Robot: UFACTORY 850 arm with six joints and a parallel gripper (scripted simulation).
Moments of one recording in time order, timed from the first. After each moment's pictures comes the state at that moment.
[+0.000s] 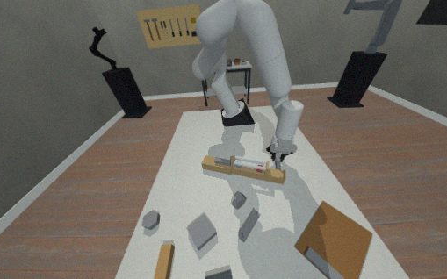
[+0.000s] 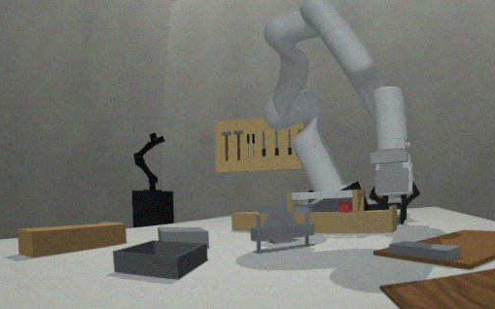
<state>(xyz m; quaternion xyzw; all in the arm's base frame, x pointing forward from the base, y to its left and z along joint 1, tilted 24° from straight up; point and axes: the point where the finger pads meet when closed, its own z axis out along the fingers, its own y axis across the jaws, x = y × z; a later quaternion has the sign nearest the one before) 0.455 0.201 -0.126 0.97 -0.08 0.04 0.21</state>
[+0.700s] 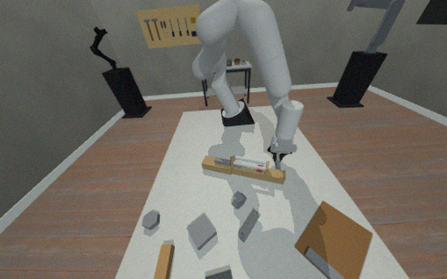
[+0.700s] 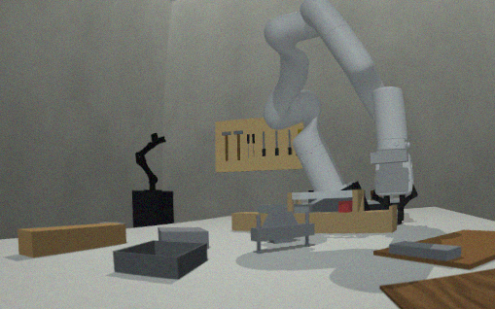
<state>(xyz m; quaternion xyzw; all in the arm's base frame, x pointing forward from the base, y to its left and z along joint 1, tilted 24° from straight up) 0.455 0.201 -0.126 0.97 -0.08 0.04 0.21</state>
